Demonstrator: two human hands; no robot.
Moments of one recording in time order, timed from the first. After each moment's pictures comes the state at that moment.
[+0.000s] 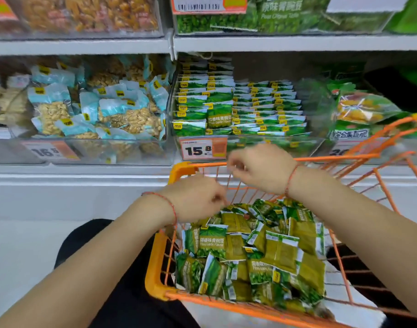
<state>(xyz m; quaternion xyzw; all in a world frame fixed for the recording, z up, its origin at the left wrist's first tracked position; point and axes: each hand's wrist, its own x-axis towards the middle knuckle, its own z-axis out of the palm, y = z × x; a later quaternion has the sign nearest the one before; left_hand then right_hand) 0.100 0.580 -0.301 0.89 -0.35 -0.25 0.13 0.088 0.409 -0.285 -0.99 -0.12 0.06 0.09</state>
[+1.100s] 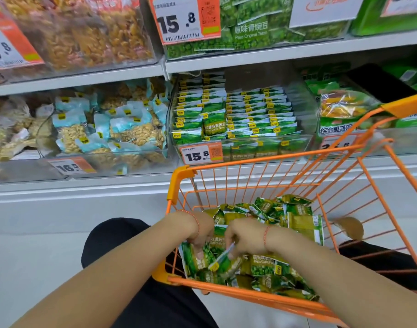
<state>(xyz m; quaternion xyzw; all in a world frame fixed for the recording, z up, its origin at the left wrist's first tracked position) 0.085 0.568 -0.361 0.81 -0.35 -0.44 -0.18 0.026 0.425 -0.392 -0.89 -0.14 0.34 0.26</state>
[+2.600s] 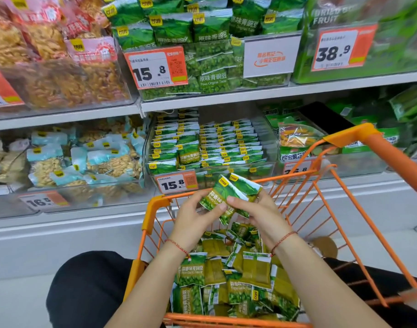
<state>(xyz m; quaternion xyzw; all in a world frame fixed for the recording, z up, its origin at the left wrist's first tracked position) 0.067 0.522 -0.340 0.78 -0.16 -0.11 0.59 0.020 0.370 -0.329 -0.61 0.18 -0.02 0.77</state>
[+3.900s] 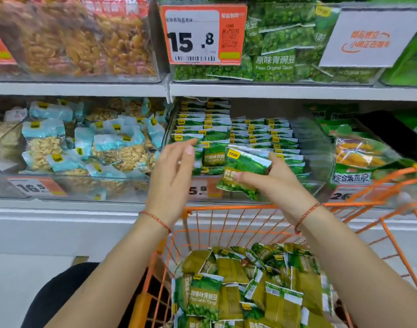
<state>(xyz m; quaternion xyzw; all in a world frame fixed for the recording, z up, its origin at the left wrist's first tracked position) 0.156 0.565 -0.302 0.81 -0.17 0.15 0.55 0.122 0.375 -0.291 -0.79 0.11 0.01 0.60</state>
